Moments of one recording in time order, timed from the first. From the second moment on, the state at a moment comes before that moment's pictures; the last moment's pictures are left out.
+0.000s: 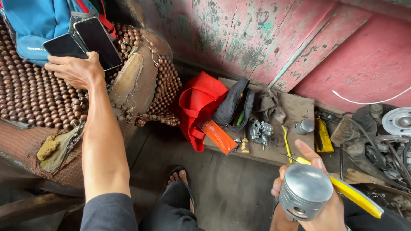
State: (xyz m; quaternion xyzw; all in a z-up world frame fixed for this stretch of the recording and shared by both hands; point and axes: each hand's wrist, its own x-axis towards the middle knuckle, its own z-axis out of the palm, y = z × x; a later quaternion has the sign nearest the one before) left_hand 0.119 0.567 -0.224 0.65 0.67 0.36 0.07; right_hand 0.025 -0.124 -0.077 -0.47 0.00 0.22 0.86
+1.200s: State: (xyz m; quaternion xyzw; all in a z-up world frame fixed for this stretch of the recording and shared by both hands) left_hand -0.060 0.012 0.017 0.79 -0.17 0.27 0.52; right_hand 0.003 -0.118 0.014 -0.72 -0.13 -0.07 0.68
